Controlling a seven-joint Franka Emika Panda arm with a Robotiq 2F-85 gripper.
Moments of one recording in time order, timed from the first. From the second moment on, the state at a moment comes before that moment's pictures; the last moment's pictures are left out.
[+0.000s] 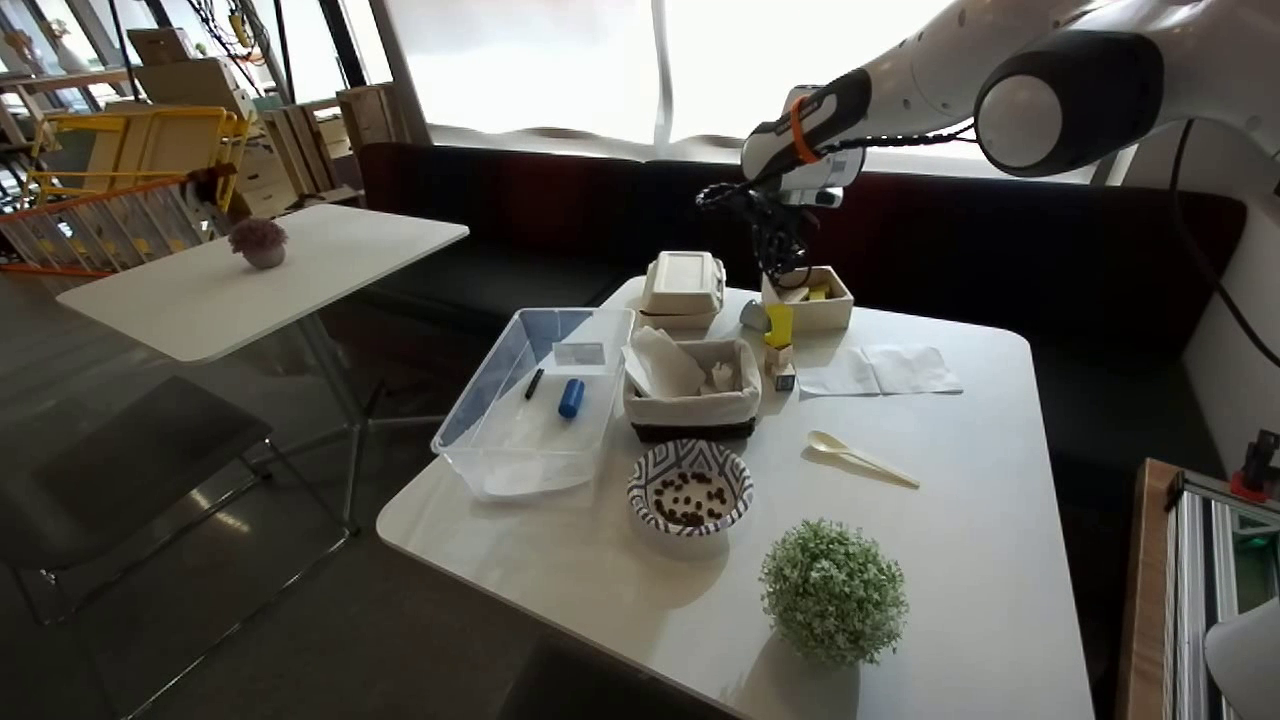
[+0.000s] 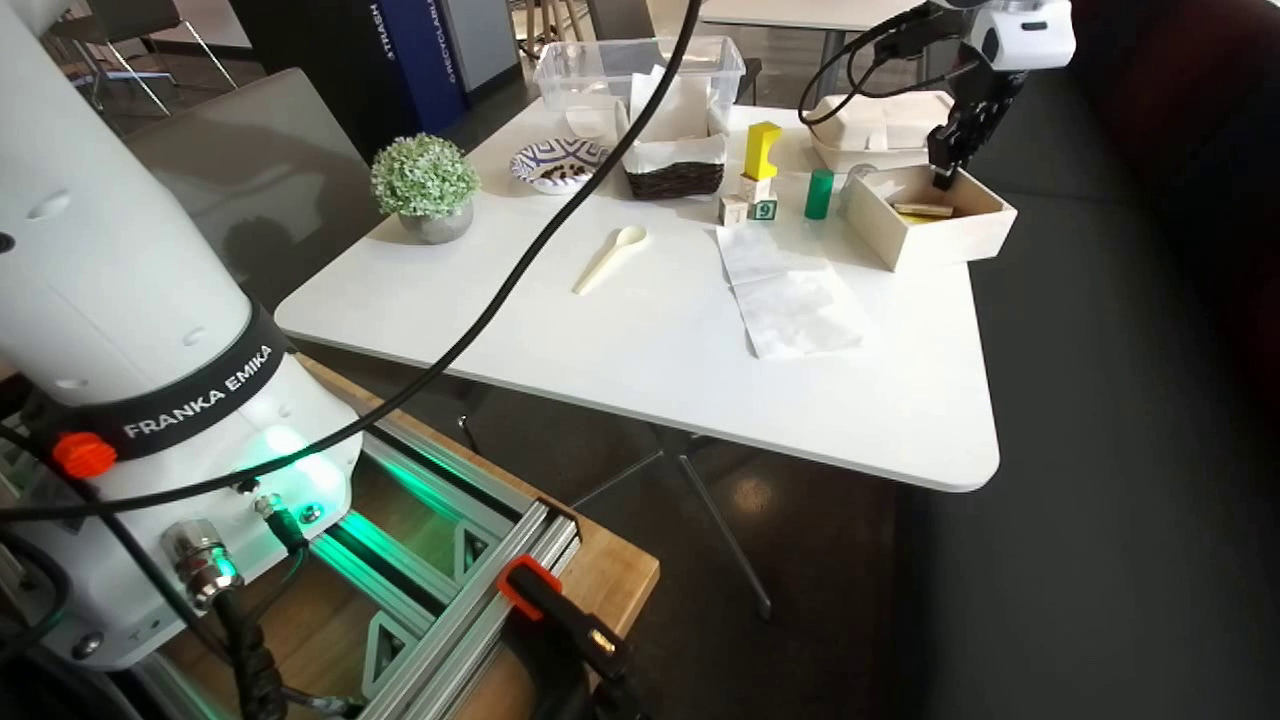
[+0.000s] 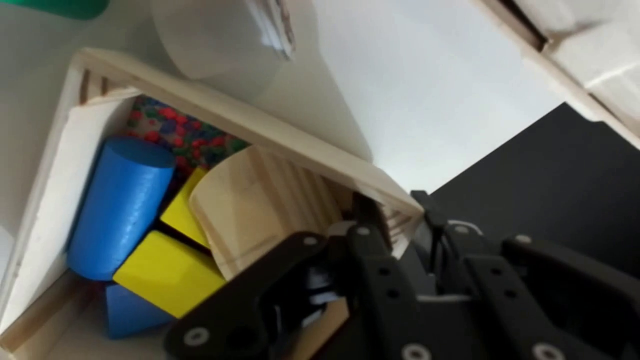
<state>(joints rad) -0.38 1.03 -0.23 -1.10 0.32 2.25 1.25</state>
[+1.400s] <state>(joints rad) -0.38 0.96 -0.25 -1.08 0.29 1.96 1.13</state>
